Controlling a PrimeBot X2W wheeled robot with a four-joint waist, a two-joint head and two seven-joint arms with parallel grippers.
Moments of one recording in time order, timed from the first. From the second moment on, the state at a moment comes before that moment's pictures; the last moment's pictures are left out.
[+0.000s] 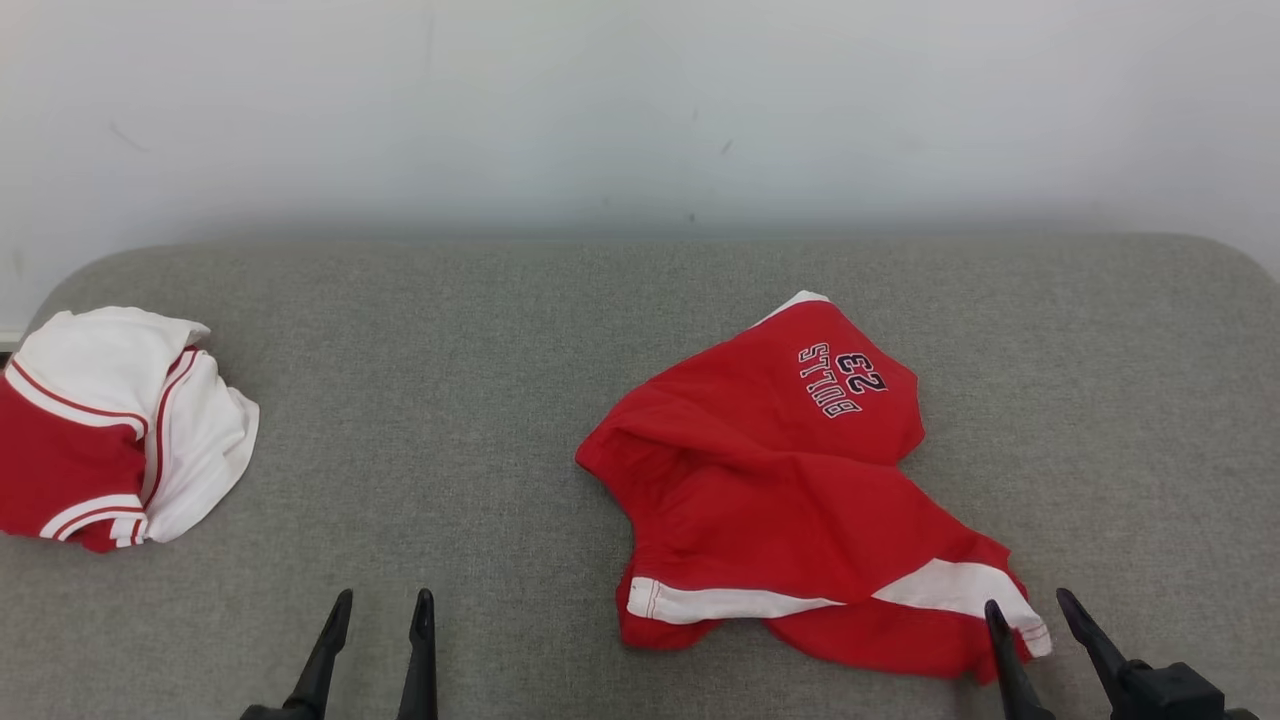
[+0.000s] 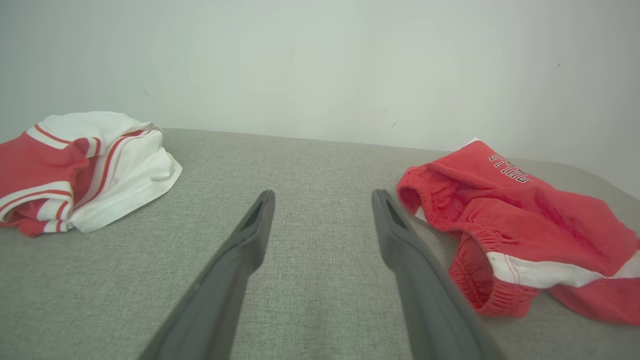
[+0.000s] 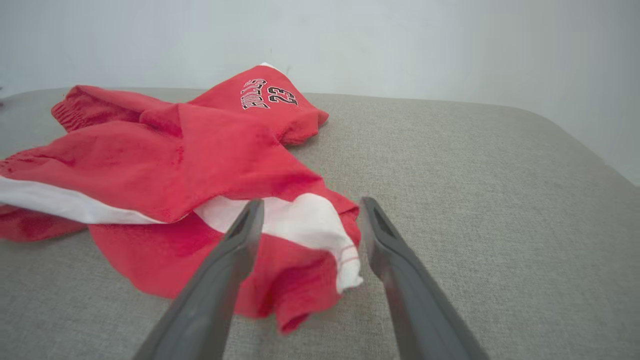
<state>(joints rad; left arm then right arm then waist) 0.03 0.05 -0.07 0.16 -0.19 -0.11 -0.26 0.05 -0.24 0.04 0.32 0.18 0.13 -0.26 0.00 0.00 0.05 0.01</state>
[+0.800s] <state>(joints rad) 0.00 0.05 -0.23 0.23 -0.21 -0.13 -0.26 0.09 -0.09 -0.03 0.19 0.19 0.13 -0.26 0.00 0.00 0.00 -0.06</state>
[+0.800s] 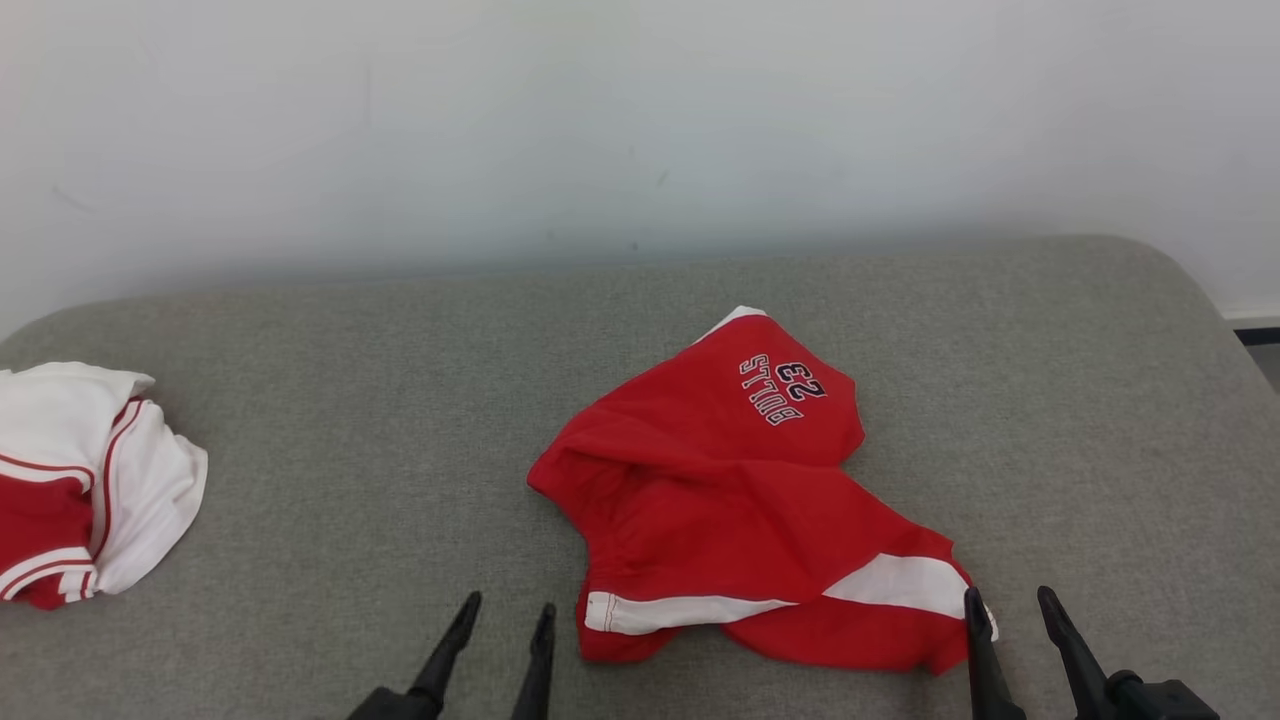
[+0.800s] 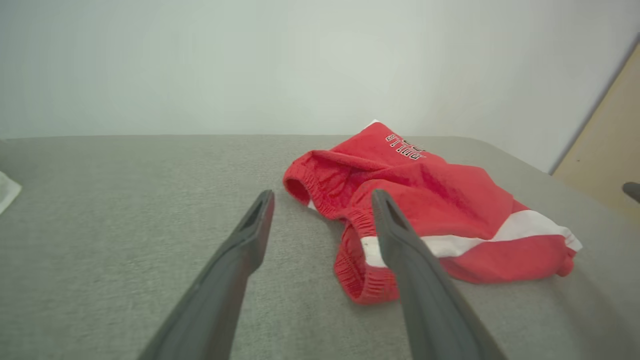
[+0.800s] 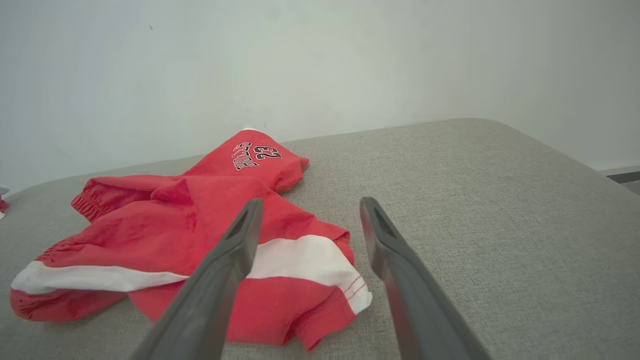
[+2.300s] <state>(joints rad) -0.16 0.25 -0.44 0.39 -0.49 -0.13 -0.26 0.07 -0.05 -0.02 0.23 0.17 0.13 -0.26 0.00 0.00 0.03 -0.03</state>
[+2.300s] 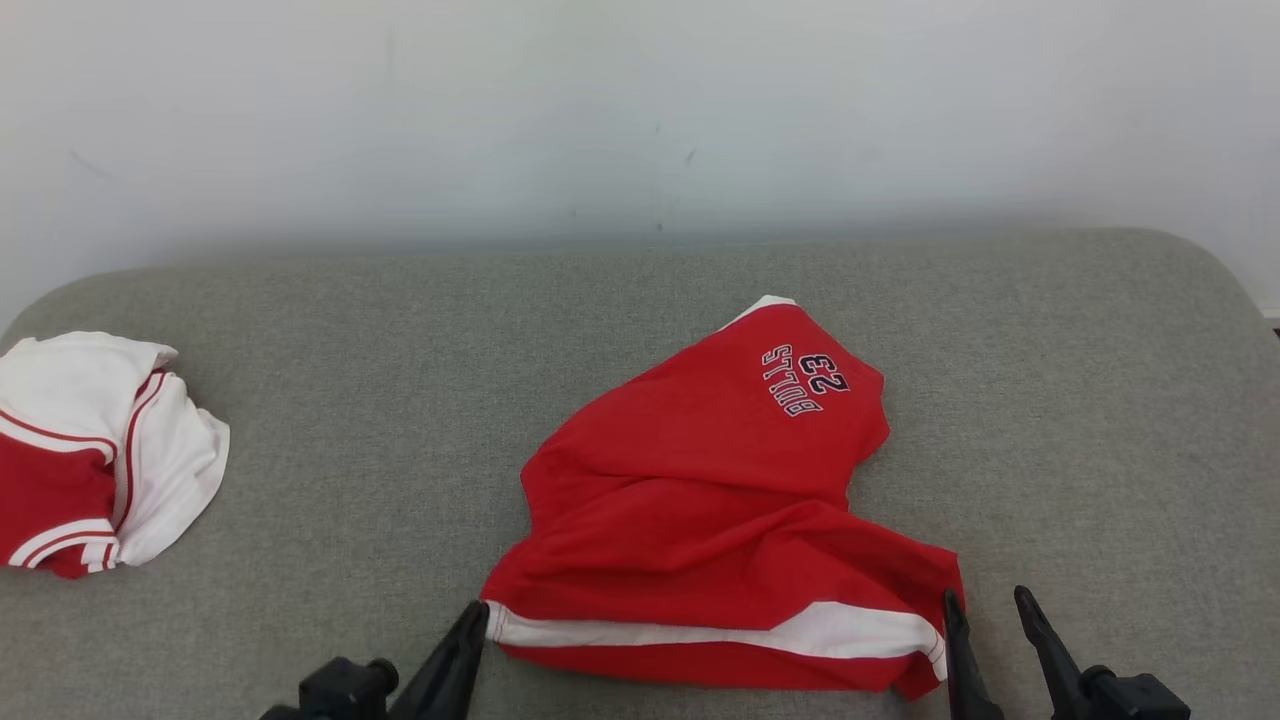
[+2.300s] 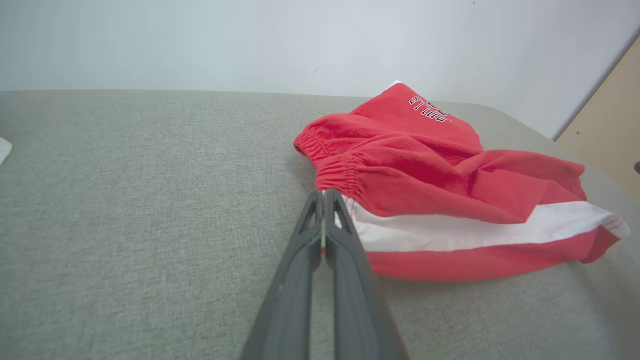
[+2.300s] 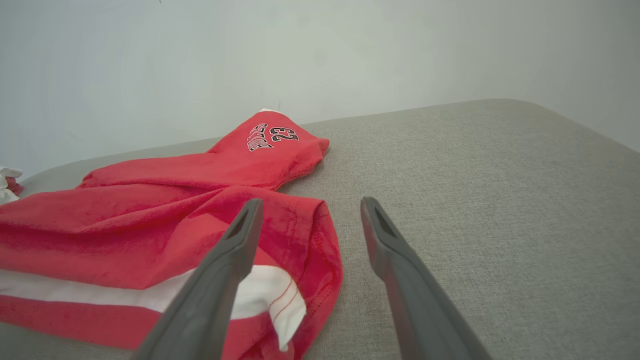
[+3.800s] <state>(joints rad) -0.40 0.41 -0.90 0.57 -0.89 -0.13 -0.25 -0.03 -0.19 0.28 0.42 0.37 0.13 -0.26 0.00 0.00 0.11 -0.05</state>
